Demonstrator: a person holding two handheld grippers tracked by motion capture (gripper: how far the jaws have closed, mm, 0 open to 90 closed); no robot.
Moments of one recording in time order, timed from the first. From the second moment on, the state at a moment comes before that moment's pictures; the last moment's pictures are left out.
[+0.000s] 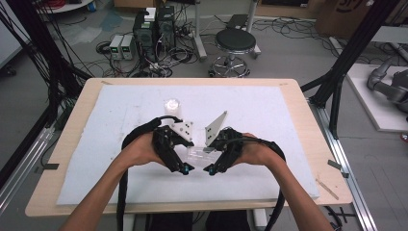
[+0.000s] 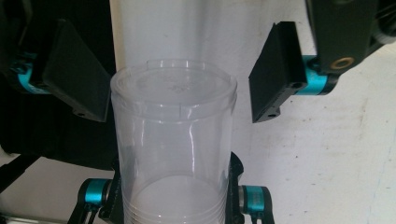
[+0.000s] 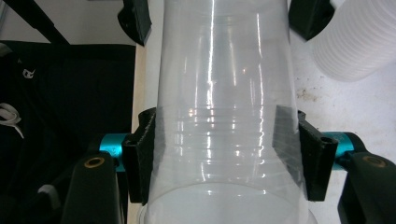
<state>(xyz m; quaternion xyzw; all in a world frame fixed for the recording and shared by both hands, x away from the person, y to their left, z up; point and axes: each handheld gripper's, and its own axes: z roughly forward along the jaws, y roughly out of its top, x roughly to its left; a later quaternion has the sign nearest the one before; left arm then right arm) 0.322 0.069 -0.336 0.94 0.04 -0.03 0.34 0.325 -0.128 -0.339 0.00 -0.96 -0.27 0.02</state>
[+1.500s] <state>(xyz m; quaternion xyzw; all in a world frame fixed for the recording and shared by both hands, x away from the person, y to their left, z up) 0.314 0.101 -0.398 0.91 0.10 -0.01 0.41 0.330 -0.159 -0.321 -0.02 -0.91 -0.41 -0.02</state>
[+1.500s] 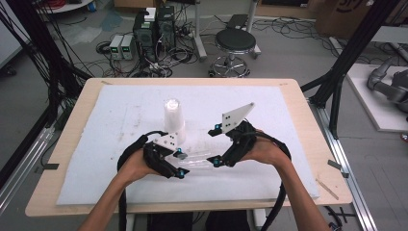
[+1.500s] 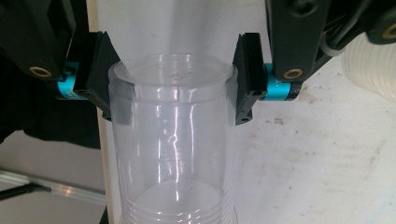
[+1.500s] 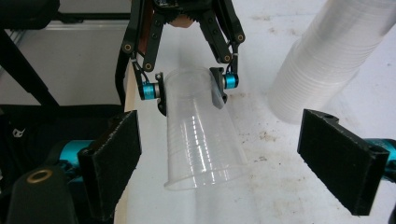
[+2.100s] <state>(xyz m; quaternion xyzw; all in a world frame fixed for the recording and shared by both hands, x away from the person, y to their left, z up) 0.314 0.138 -0.413 0.77 0.11 0.00 0.62 0.326 -0.195 -0.340 -0.06 -0.83 -0.55 -0.02</state>
